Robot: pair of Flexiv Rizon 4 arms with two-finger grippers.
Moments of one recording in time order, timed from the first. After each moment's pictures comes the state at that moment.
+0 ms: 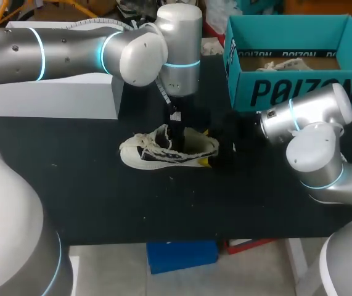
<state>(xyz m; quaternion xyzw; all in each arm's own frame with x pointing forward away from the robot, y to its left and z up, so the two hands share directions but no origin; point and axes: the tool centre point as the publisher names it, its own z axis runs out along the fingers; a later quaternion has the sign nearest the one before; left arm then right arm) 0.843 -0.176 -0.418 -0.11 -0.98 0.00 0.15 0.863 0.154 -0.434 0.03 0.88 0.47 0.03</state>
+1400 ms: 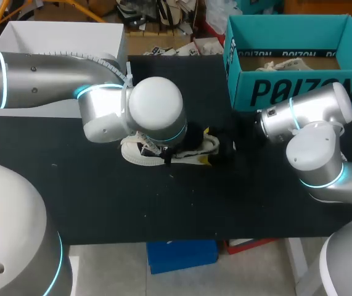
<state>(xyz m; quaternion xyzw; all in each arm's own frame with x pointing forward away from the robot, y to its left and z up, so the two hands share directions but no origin) 0.889 -0.170 -0.413 -0.07 -0.96 0.03 -0.26 0.867 0.153 -0.433 0.04 0.88 0.47 0.03</state>
